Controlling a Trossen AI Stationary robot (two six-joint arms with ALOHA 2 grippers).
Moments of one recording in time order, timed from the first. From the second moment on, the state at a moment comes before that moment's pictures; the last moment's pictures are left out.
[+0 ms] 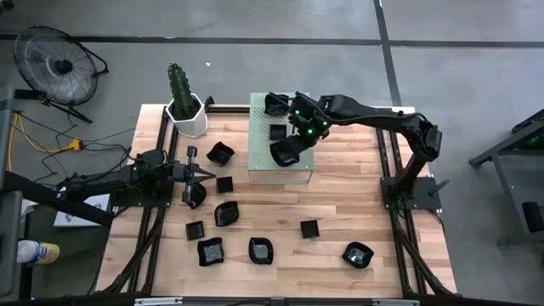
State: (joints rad) left arm 0.19 0.04 0.02 0.03 0.25 0.29; right arm -0.37 1.73 1.59 -0.98 -0.32 0.60
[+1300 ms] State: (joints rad) left arm 0.19 0.04 0.02 0.03 0.25 0.29; right arm -0.33 1.76 1.59 -0.96 -0.33 0.97
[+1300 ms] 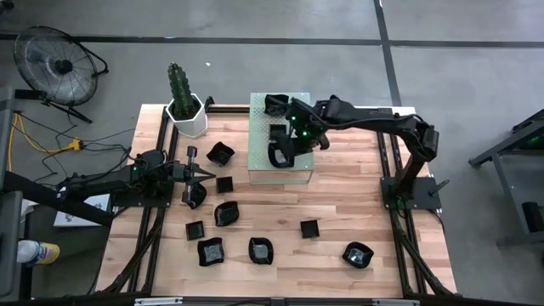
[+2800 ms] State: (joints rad) left arm 0.19 0.04 0.02 0.03 0.25 0.29; right arm -0.35 1.77 1.59 -0.91 -0.33 0.93
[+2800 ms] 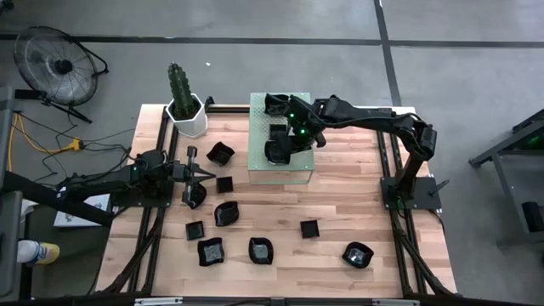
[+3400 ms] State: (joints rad) left arm 0.19 0.04 0.02 0.03 0.25 0.29; right arm -0.24 1.60 1.59 -1.17 -0.17 0.88
